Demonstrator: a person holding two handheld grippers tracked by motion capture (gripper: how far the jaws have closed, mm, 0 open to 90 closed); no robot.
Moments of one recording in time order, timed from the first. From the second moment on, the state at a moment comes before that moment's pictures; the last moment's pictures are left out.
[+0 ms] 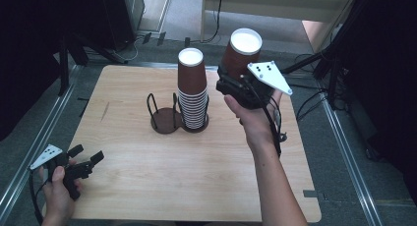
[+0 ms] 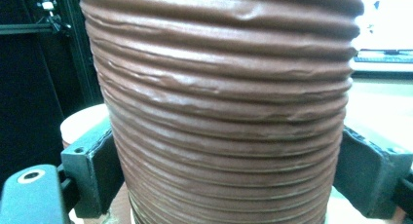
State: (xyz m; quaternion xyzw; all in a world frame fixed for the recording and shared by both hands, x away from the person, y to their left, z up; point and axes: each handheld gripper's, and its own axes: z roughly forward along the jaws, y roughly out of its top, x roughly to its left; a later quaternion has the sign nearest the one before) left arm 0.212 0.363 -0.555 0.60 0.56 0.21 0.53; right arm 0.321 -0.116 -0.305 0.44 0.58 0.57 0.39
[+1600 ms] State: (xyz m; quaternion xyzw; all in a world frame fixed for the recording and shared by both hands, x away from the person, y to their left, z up) left arm 0.213 0.316 -0.500 0.64 0.53 0.28 0.48; right arm 0.278 -0.157 -0.390 0.48 0.59 0.54 0.36
